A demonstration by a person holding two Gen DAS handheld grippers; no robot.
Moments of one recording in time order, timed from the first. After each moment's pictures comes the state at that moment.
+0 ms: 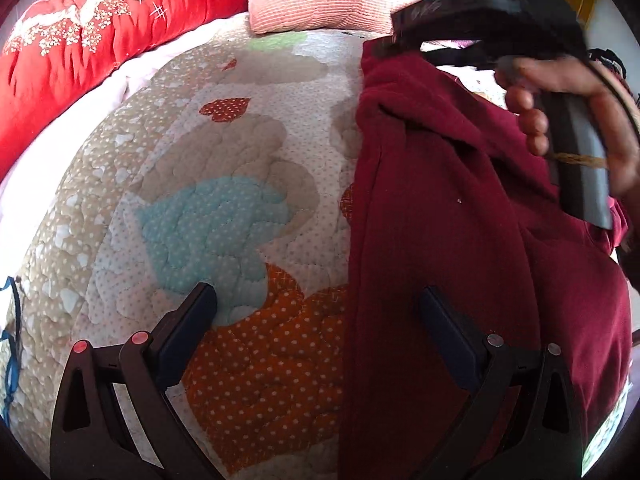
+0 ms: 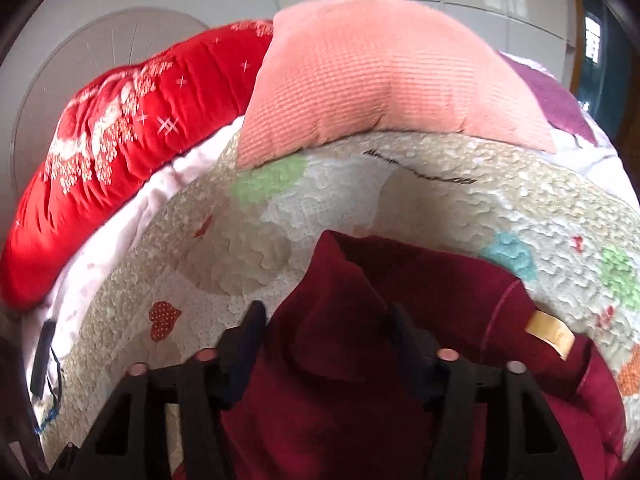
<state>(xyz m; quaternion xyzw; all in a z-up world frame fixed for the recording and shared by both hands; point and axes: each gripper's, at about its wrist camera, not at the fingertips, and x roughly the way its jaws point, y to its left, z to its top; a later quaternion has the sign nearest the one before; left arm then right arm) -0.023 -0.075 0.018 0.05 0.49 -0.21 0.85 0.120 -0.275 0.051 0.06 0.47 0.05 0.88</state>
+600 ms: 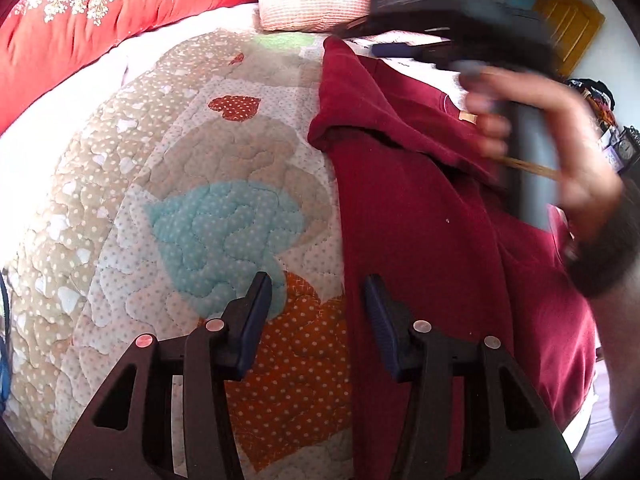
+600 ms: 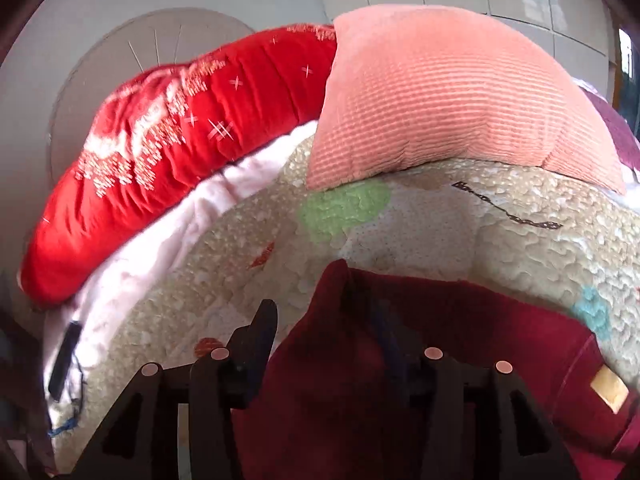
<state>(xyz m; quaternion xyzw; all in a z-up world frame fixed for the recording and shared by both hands) -0.005 -0.052 0.028 -0.01 0.51 -0.24 0.83 0.115 -0.268 0.081 0.12 0.40 0.14 0.90</state>
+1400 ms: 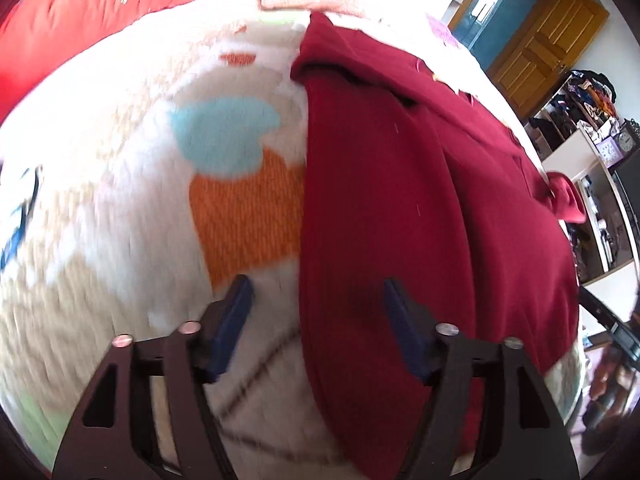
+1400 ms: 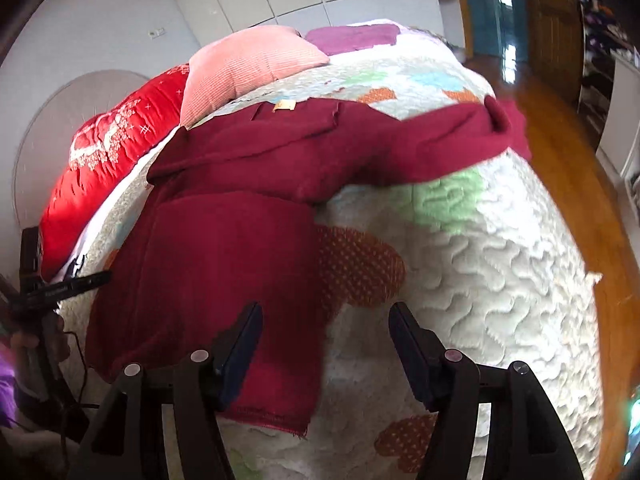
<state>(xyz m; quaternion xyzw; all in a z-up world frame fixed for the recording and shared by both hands) -0.100 -0.033 0.040 -0.01 0.54 -0.23 0.81 -0.303 -0.416 0.031 0.24 0.43 -0.03 0.87</state>
